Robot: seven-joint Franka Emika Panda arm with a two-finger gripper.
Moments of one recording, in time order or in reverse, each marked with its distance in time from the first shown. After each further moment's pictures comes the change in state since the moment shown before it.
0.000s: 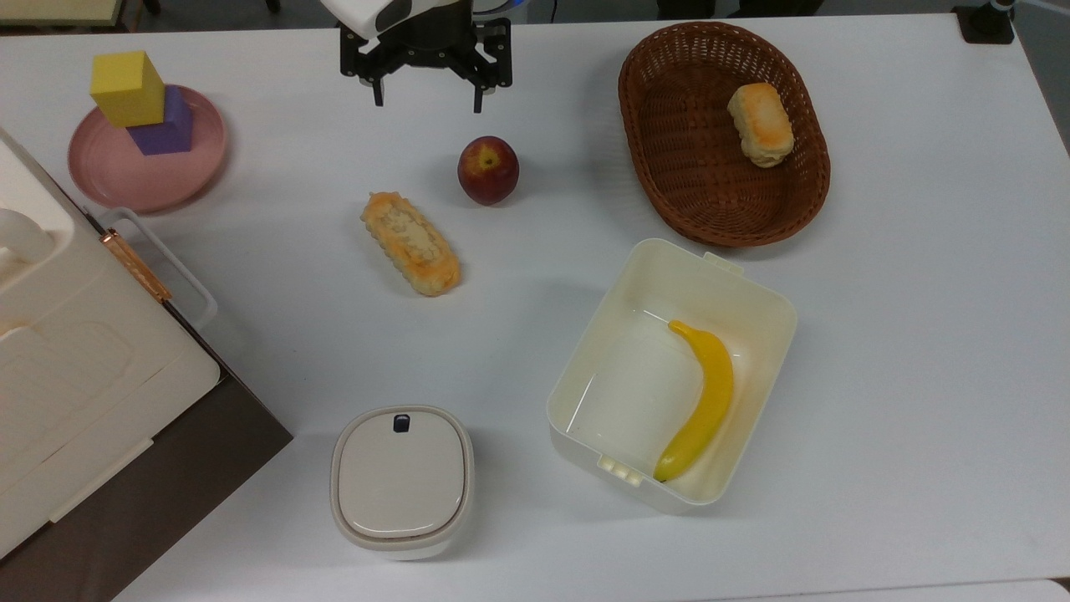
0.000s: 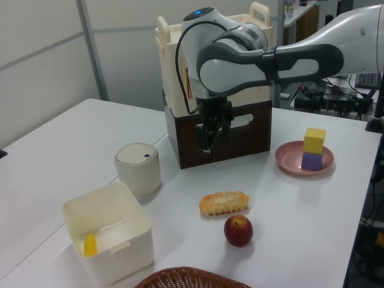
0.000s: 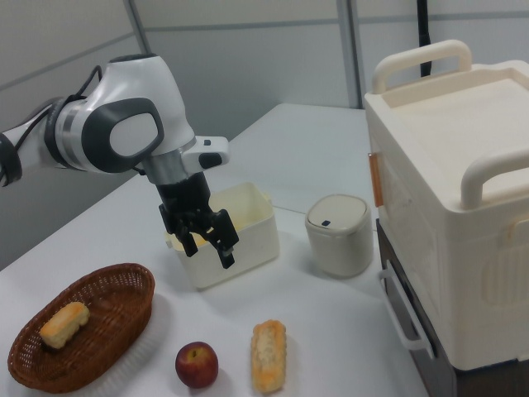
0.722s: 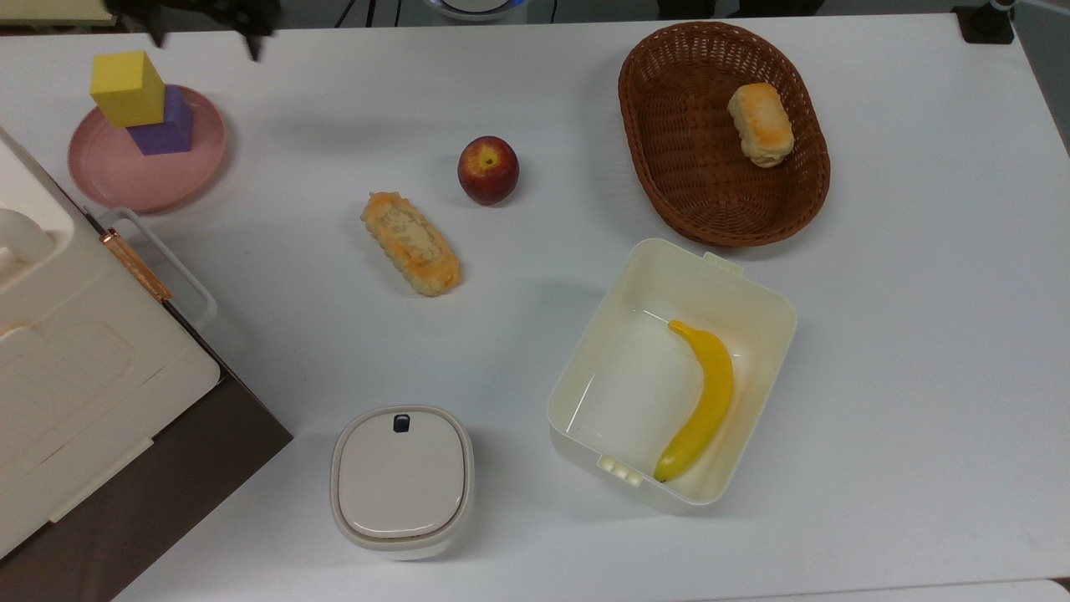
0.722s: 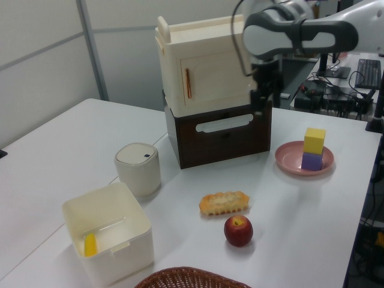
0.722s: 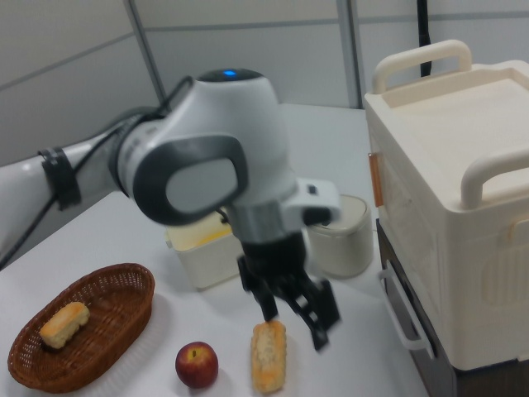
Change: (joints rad) arm -0.366 -0.021 -0.033 0.003 -0.003 -0.027 -0.287
